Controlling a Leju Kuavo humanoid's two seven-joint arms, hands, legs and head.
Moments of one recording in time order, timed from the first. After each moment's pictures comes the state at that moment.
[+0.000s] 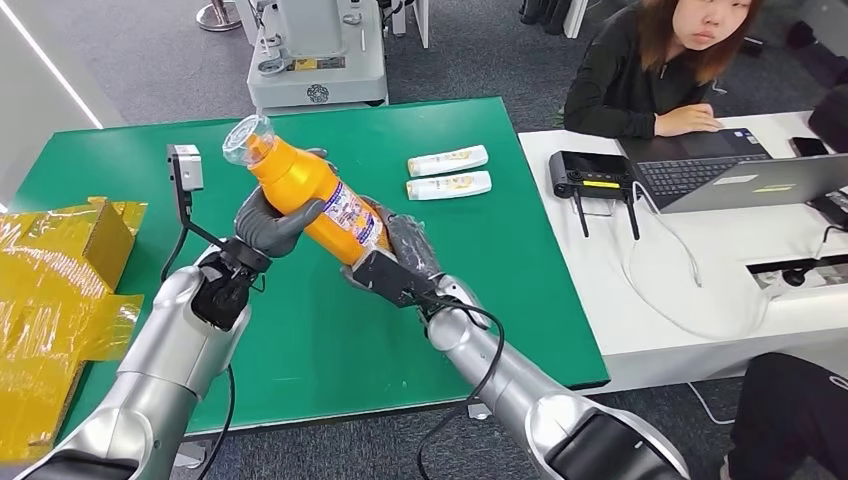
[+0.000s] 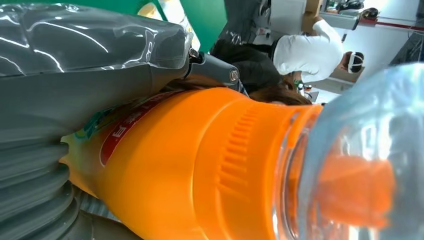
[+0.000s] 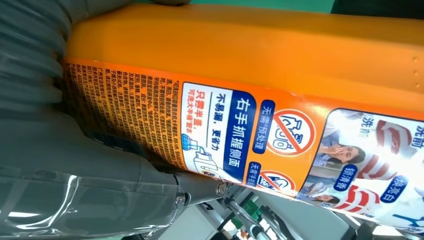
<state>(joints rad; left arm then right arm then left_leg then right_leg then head) -0.80 -0.14 -0.46 -0.78 0.66 -0.63 -0.15 -0.67 0.19 0.50 -0.49 0.26 -0.36 -0.43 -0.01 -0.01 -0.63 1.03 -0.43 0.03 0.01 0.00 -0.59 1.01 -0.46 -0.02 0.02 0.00</state>
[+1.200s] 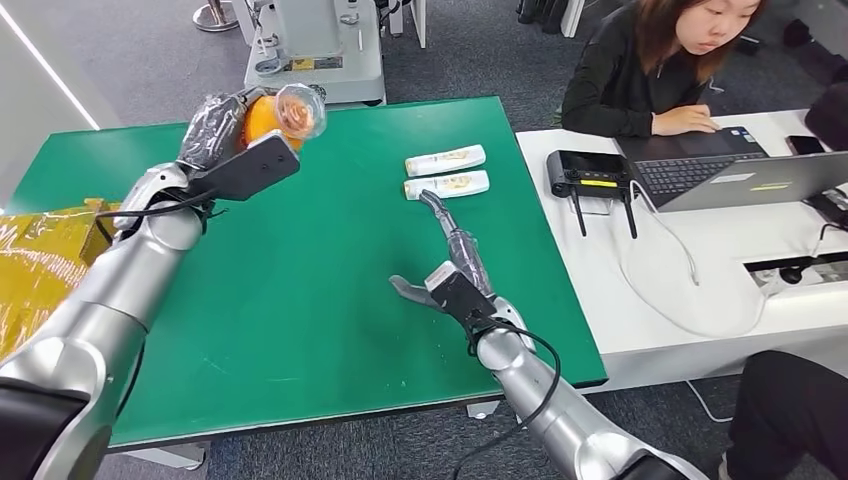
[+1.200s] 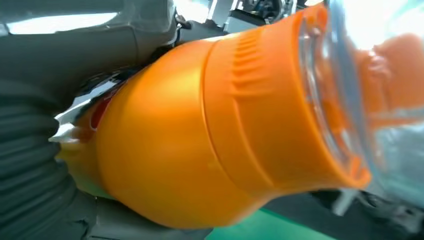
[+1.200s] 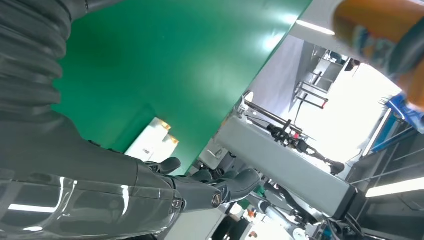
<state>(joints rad) -1.10 -0.03 -0.65 -0.59 -0.51 0.13 -0.51 -0.48 0.03 0.47 -0.76 0.12 -0.34 -0.55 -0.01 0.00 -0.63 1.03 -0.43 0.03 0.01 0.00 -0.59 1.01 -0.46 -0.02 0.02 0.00</state>
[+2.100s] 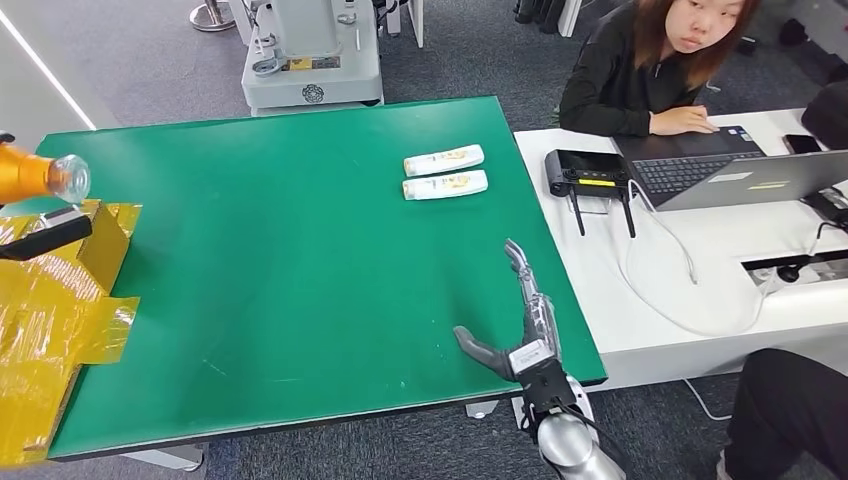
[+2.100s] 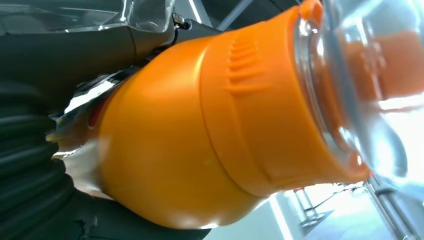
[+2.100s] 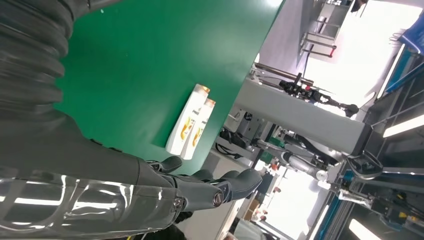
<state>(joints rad) -0.99 0.62 -0.73 -0.70 -1.08 0.50 -0.26 -0.03 -0.09 0.35 -1.30 0.12 -0.44 -0.49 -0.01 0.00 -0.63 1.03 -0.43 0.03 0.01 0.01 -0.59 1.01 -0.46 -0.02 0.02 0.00</state>
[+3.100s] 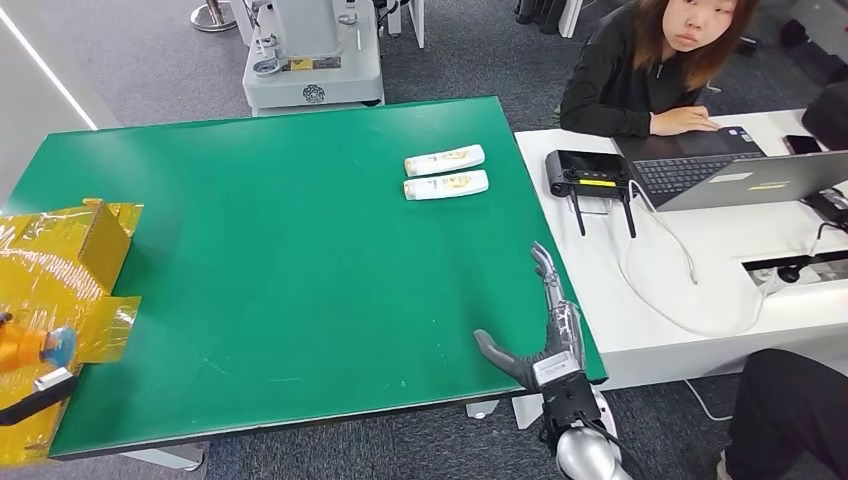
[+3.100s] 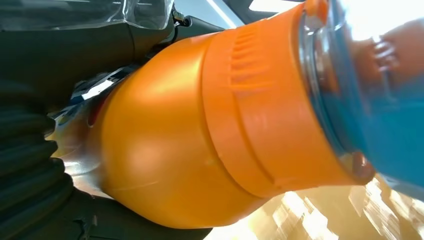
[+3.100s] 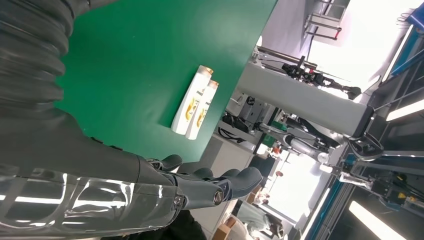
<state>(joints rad) -0.47 0.66 -0.34 -0.67 -1.32 0.58 -0.29 0.05 -0.08 0.27 -1.40 0.17 -0.42 -0.47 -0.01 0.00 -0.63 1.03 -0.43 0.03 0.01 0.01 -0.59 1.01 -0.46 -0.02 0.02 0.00</state>
